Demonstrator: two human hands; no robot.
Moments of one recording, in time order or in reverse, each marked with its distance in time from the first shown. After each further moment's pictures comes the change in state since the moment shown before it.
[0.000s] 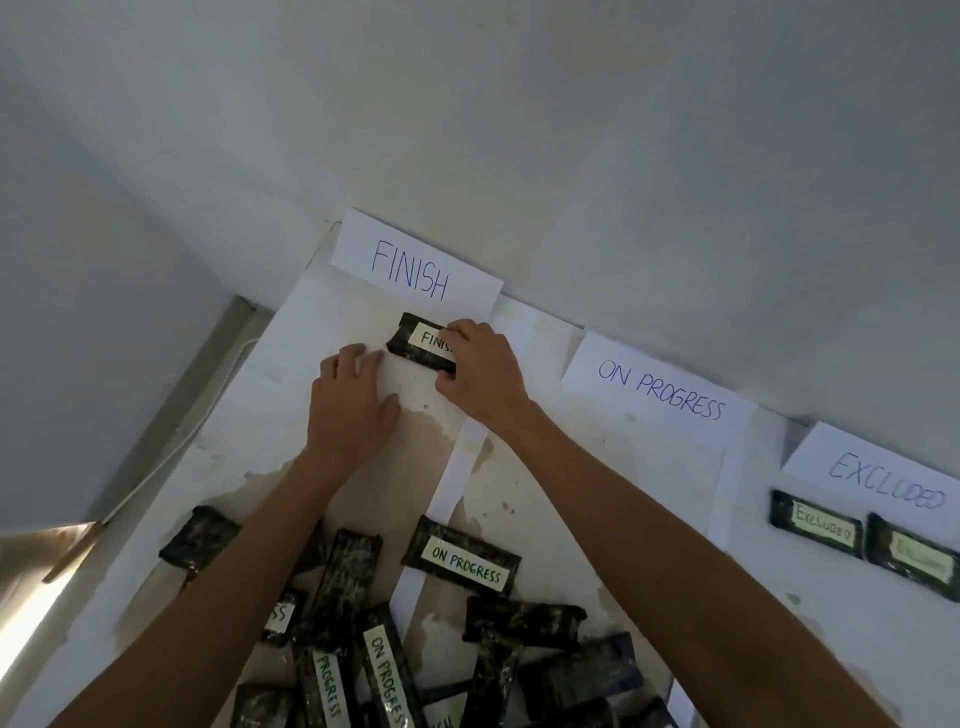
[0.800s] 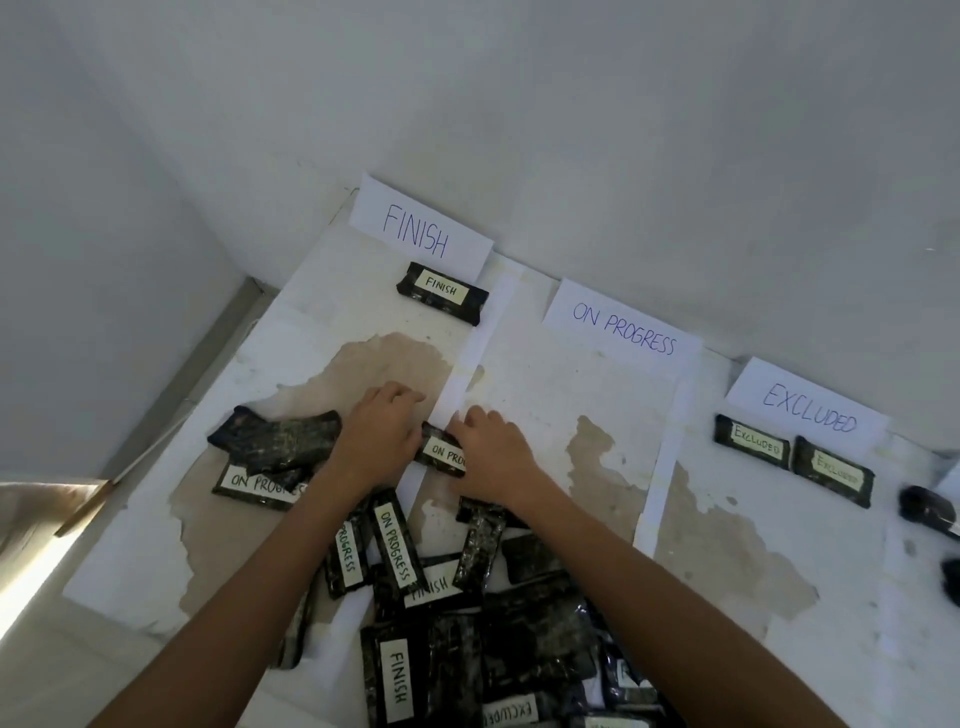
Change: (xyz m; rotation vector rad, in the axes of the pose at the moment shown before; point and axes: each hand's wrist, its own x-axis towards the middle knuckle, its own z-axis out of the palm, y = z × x) left_hand -0.133 0.030 -0.010 -0.137 -0.131 0.185; right_hand -0.183 -0.042 0.002 -0.197 -0.374 -0.011
